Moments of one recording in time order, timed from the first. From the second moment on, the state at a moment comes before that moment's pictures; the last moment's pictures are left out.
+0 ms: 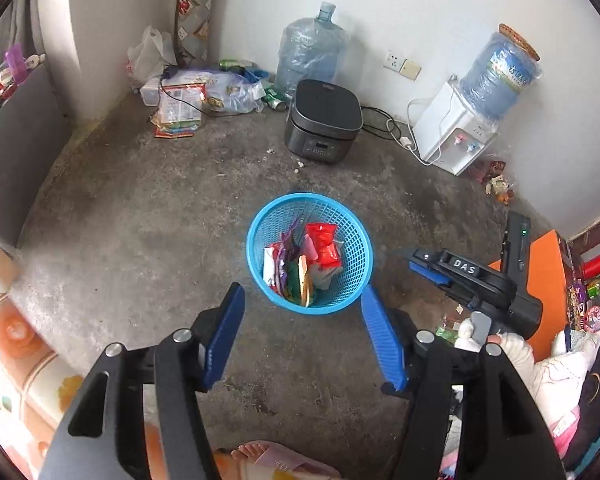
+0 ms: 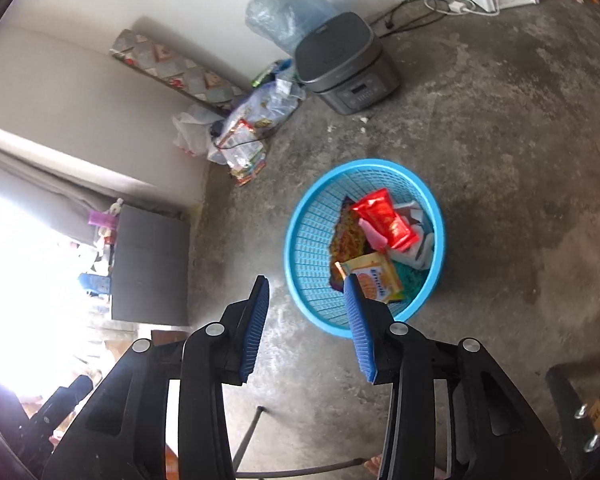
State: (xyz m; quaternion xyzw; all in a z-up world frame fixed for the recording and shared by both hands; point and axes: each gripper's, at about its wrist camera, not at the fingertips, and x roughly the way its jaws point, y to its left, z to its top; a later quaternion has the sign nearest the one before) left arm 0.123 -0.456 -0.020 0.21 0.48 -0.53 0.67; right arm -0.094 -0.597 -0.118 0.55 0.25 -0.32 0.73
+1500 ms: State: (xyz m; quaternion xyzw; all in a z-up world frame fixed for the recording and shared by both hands) left arm 0.112 -0.030 -0.062 0.04 0.49 -0.33 0.81; right arm 0.069 -0.252 -0.075 0.43 0.52 0.11 0.73
